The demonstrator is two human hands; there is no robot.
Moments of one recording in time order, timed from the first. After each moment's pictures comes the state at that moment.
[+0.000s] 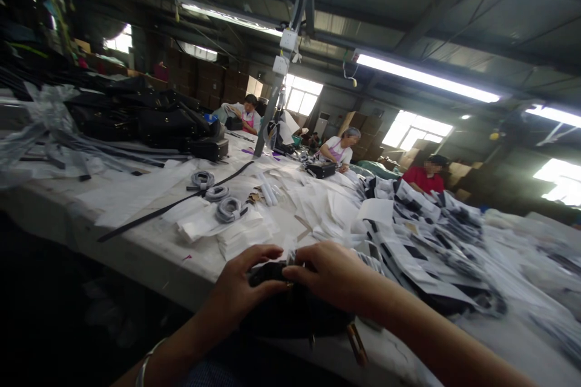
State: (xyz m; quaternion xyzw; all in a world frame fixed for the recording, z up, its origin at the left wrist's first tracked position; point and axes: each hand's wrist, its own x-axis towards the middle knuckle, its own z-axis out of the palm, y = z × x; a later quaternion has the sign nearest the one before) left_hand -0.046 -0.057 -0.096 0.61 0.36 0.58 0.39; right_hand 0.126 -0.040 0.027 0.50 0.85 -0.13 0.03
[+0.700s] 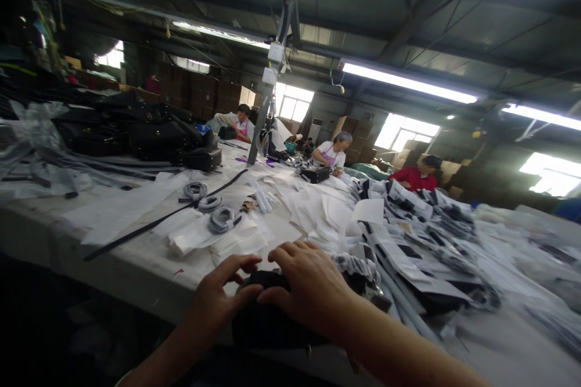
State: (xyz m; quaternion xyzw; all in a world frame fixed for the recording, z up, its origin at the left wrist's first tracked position) left_hand -0.064 -0.057 -0.102 0.63 0.41 0.55 0.36; right_hand 0.113 -0.056 0.014 0.44 0.89 0.03 -0.06
